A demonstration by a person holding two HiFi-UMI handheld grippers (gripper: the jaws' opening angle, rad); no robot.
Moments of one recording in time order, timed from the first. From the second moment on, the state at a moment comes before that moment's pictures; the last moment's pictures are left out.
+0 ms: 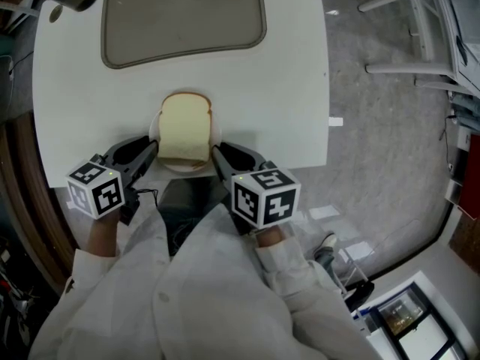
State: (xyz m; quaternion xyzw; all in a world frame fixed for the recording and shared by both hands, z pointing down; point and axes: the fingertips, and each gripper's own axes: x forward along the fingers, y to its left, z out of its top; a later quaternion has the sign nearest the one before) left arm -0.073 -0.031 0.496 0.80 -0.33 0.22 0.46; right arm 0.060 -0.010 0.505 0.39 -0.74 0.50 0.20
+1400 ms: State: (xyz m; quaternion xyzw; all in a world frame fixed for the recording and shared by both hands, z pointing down) left arm -0.065 -0.088 0.442 0.82 -0.36 0.16 0.42; right arm 0.070 -0.085 0.450 0.38 -0.79 0.45 0.18
